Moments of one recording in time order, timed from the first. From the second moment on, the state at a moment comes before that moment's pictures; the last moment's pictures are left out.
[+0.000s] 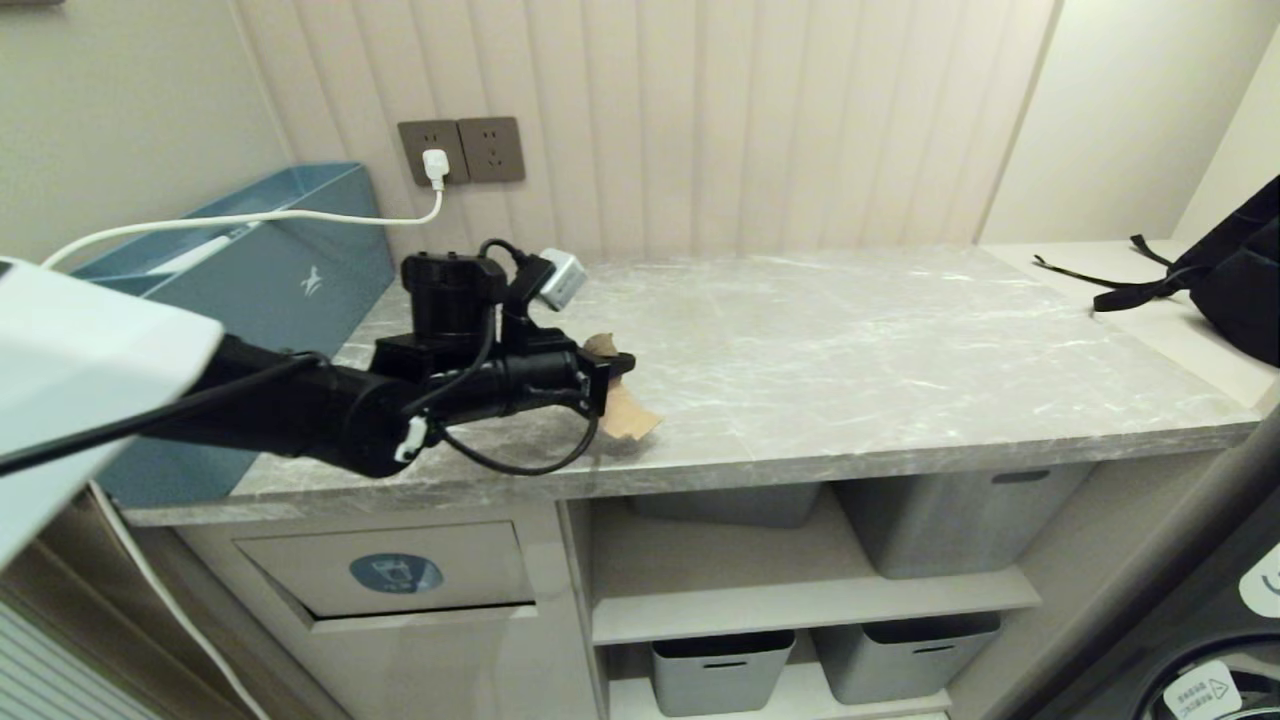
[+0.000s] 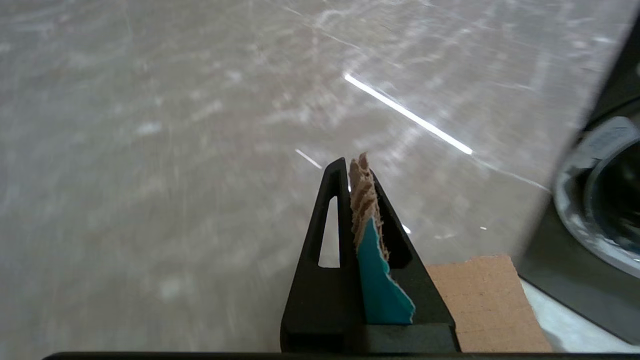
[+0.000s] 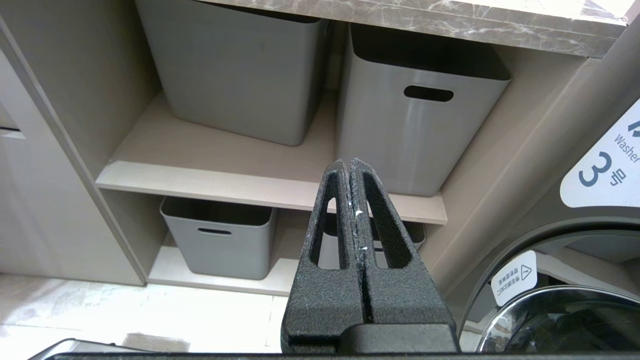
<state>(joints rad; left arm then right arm) -0.45 2.00 -1.28 -0.51 -0.41 0.11 0.01 0.00 0.00 0.01 0.07 -0.13</state>
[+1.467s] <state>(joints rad) 0.04 0.67 -0.06 -0.51 -0.23 0.05 0.01 0.00 -0.01 0.02 0.07 -0.13</state>
